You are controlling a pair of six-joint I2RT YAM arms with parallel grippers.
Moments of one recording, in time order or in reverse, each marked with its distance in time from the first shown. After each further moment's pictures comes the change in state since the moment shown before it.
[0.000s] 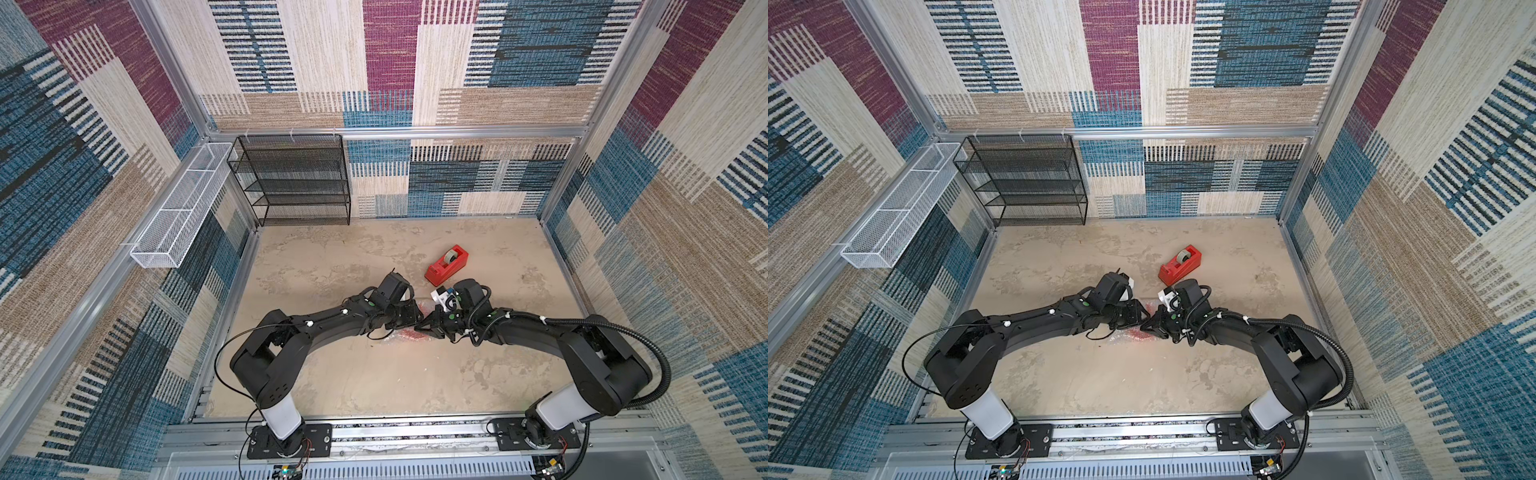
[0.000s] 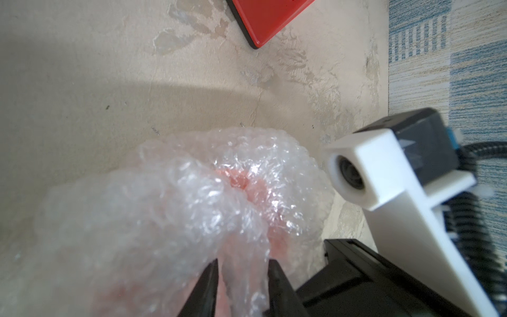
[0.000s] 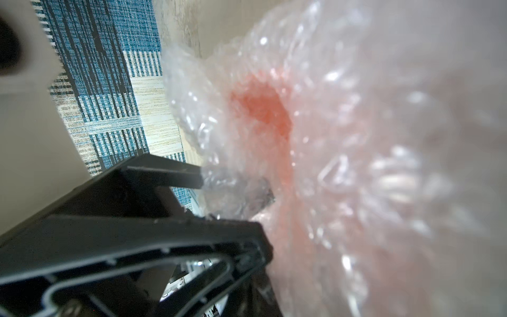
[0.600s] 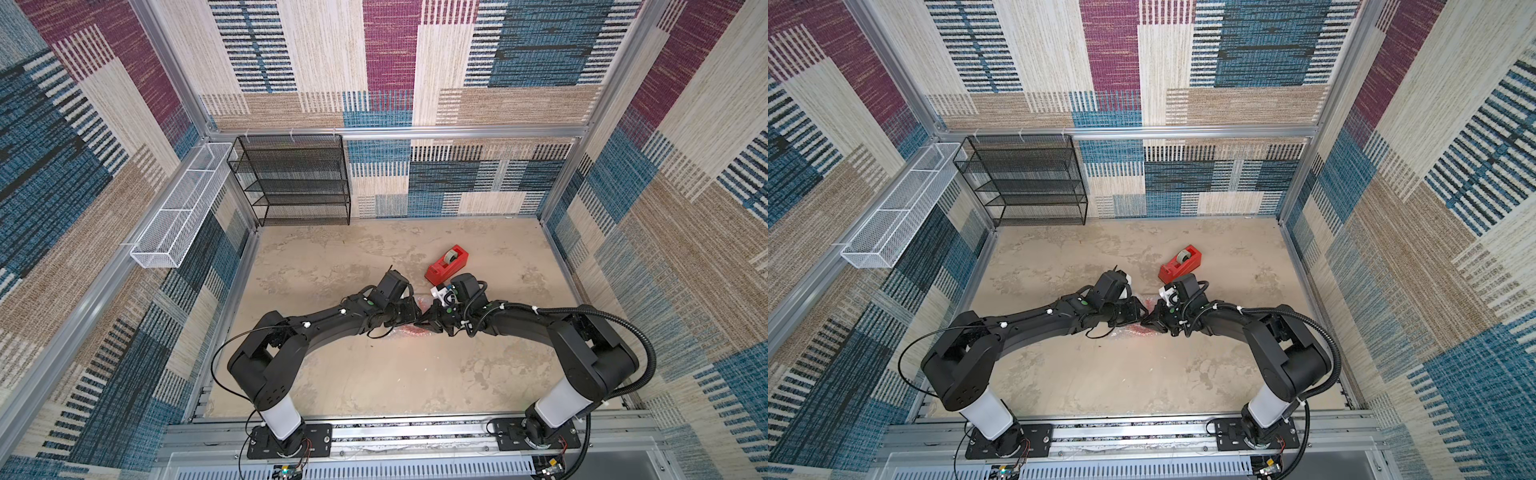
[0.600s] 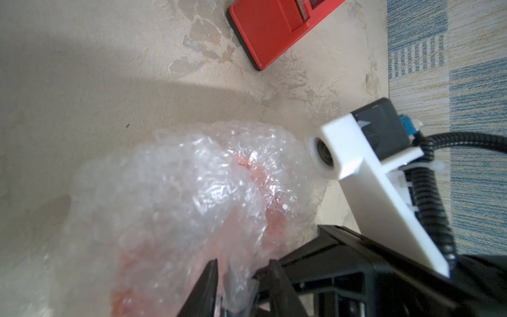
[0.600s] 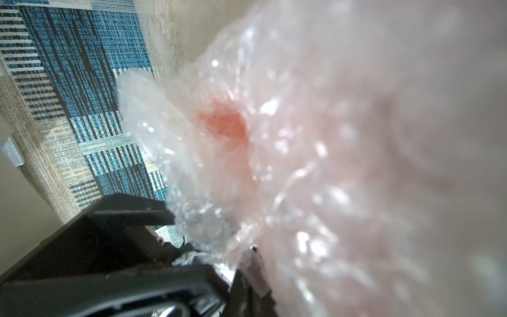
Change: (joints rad) left arm 0.002 -0.021 0.007 -0.017 -0.043 -0.005; right arm -0.027 0.075 0.081 -0.052 0.027 0.006
